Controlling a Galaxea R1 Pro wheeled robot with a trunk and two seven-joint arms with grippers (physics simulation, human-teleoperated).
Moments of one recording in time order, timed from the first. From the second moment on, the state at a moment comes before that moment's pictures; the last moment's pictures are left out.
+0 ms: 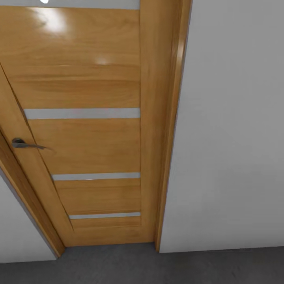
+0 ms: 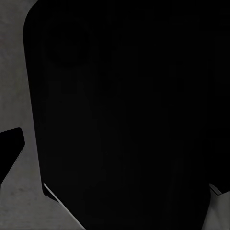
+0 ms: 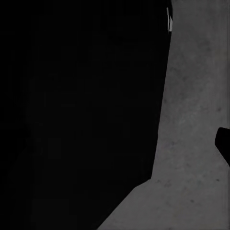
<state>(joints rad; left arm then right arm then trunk) -0.01 -0.04 0.00 0.00 0.01 -0.10 0.00 0.00 0.00 0.03 -0.03 0.01 0.00 -0.01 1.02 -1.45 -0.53</state>
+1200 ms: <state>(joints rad) -0.01 -0.04 0.01 0.00 0.01 -0.10 0.00 0.00 0.00 0.04 -0.03 0.01 0.00 -0.01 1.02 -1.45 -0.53</state>
